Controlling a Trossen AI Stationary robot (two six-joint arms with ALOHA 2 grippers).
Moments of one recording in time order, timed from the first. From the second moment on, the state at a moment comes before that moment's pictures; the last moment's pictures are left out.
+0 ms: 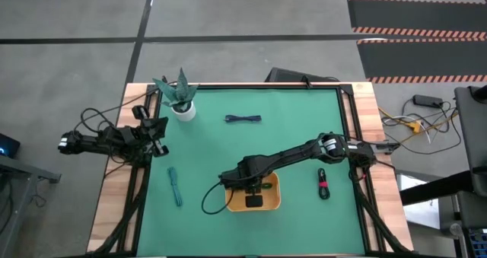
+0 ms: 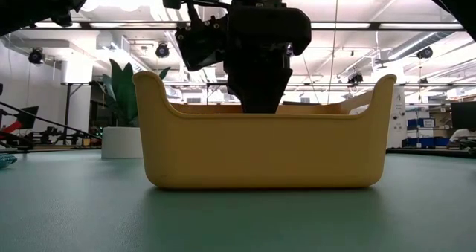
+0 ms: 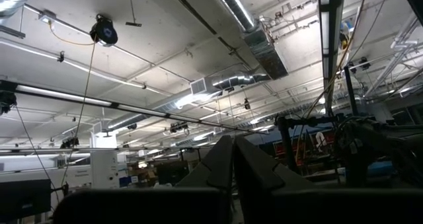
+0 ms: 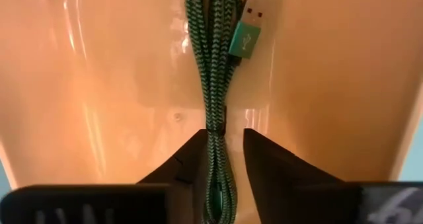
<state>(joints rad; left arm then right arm) -0.13 0.10 0.01 0.75 -0.40 0.55 0.22 2.35 2.05 -1.21 -0.06 0.17</state>
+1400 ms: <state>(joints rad) -0.13 0.12 0.02 0.75 -0.40 0.24 0.25 1.90 1.68 -0.81 0.11 -0.07</state>
